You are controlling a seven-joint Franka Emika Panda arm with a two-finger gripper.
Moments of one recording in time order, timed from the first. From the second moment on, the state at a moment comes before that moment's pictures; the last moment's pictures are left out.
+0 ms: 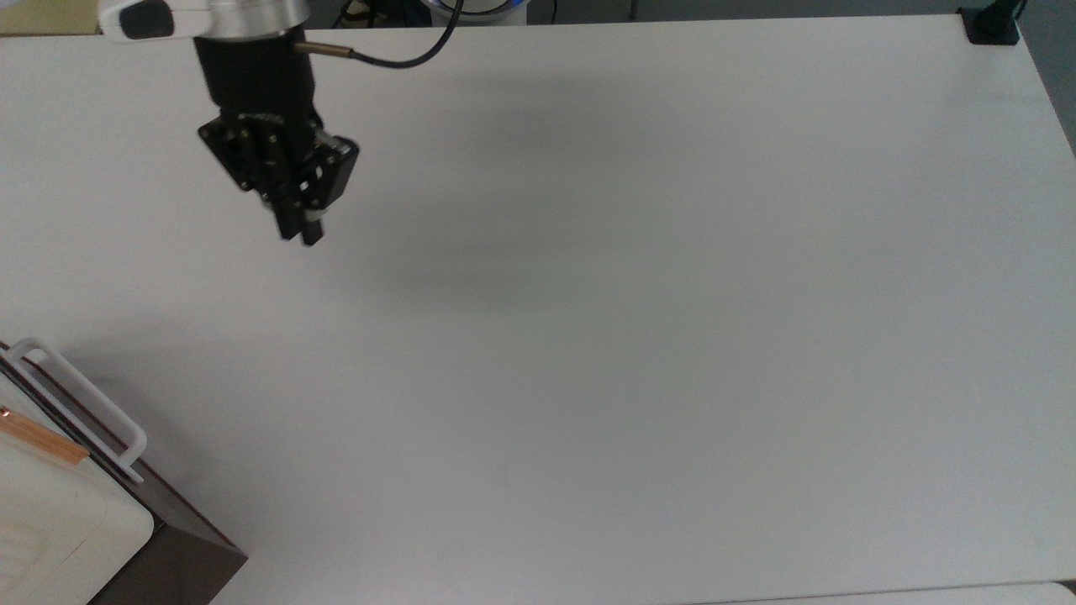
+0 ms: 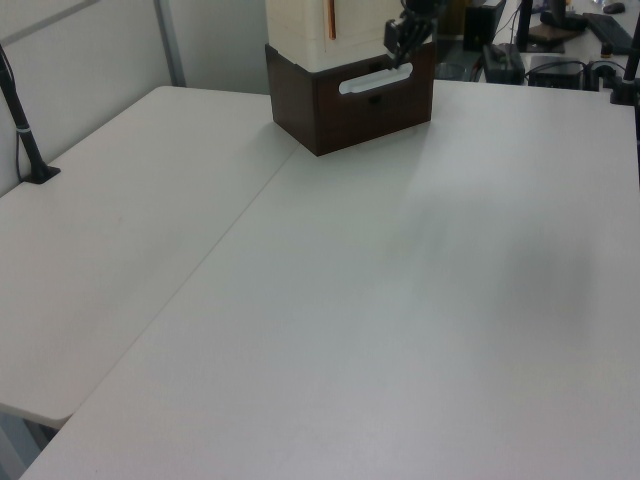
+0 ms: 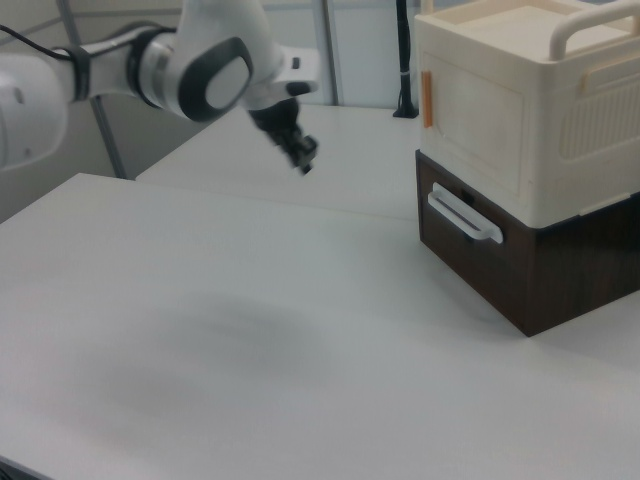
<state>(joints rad) -0.04 0.22 -0.09 -1.55 0.13 2.18 0.19</state>
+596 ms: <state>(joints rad) 0.11 0.04 -0.15 -1.59 0.09 1.59 0.06</state>
